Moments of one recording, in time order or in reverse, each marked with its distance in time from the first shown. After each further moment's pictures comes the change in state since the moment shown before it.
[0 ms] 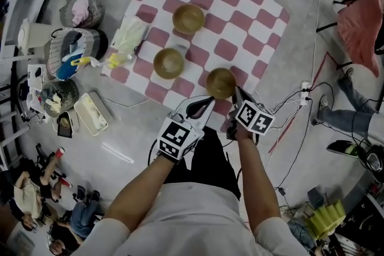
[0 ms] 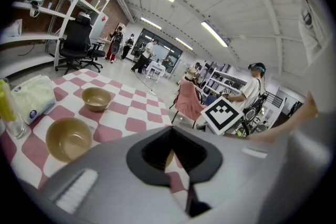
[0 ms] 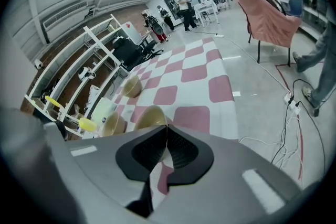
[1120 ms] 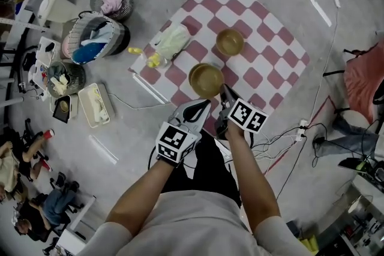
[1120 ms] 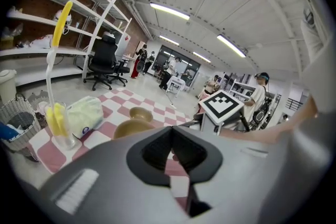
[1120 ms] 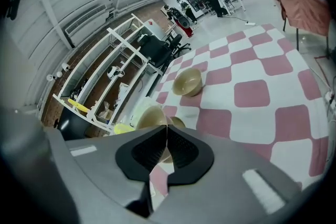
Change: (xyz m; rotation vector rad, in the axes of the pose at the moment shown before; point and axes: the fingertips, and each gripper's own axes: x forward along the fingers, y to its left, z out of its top) left arm -0.094 0.087 0.033 -0.060 -0.163 0.228; right arm 0.056 0.192 0.006 -0.045 0.060 0.308
